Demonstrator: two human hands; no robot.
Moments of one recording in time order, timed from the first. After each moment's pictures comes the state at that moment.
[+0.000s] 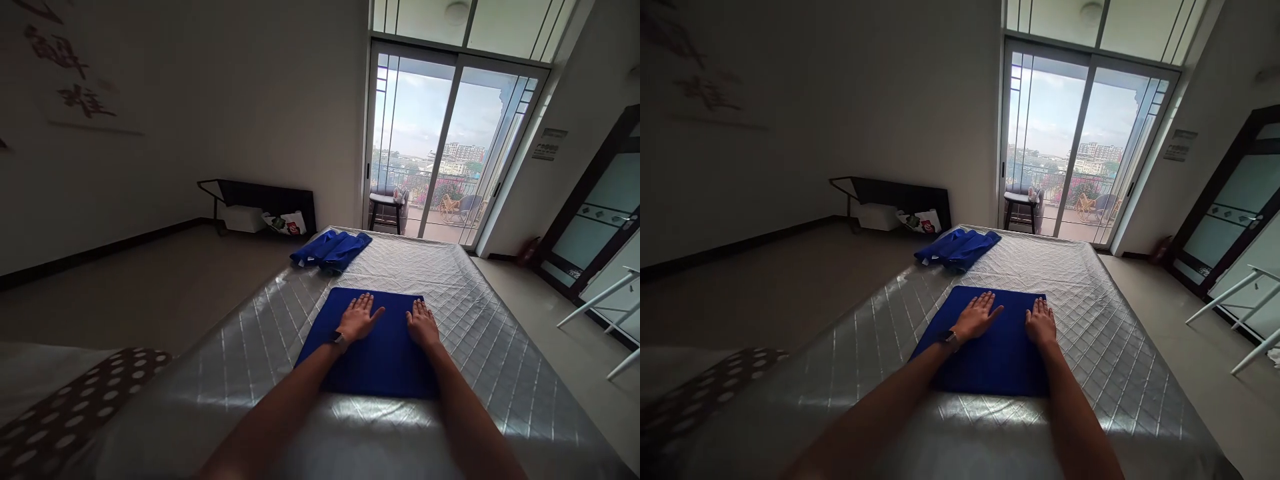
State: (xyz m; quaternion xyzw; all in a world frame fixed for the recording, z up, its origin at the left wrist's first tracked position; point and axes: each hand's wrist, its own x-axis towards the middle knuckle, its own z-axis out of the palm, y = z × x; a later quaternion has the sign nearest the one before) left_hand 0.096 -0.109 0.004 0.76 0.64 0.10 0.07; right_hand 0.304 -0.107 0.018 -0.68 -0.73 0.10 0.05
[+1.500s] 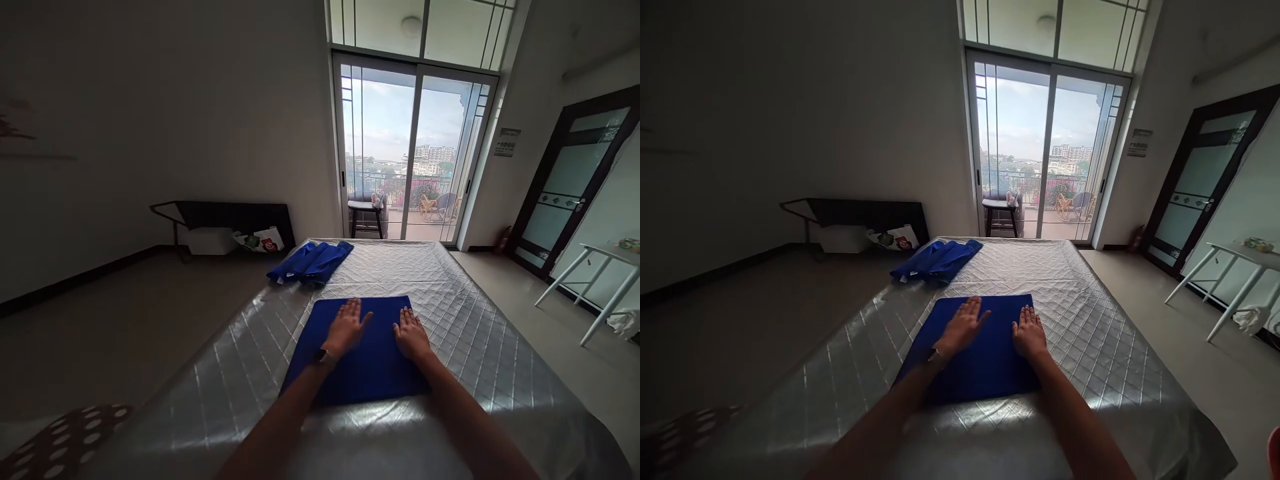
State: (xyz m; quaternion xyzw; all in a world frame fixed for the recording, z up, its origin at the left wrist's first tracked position) left_hand 0.105 -0.120 0.009 0.77 0.63 0.12 -0.01; right_hand 0.307 -0.141 0.007 -0.66 -0.75 0.08 0.08
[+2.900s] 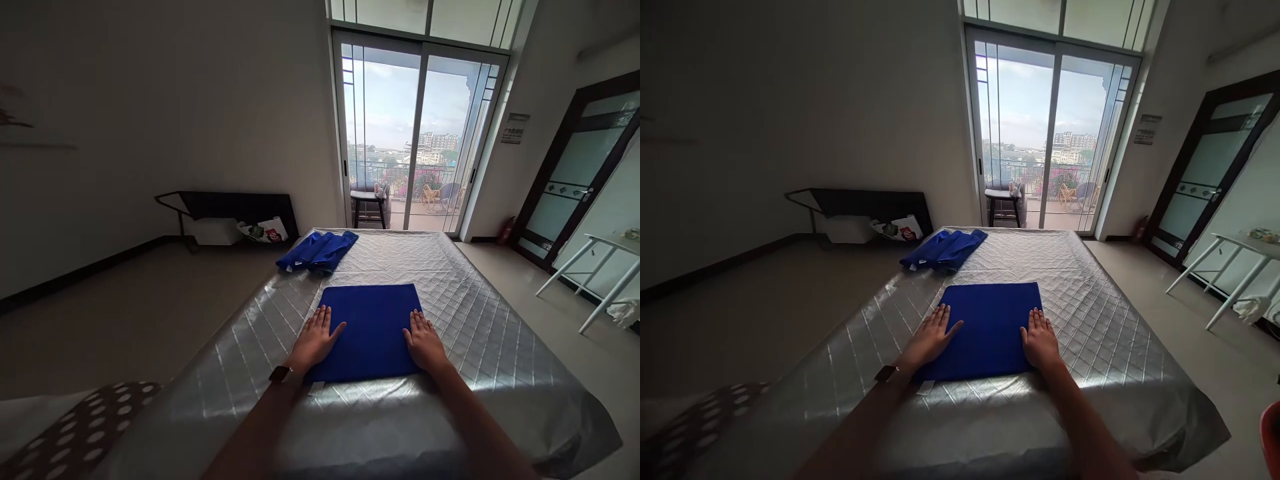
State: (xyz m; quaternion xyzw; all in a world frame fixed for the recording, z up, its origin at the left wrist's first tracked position) left_hand 0.006 -0.165 -0.028 0.72 0.69 0.07 0.01; right_hand 0.313 -0.200 0.011 -0.66 -0.74 0.11 0.06
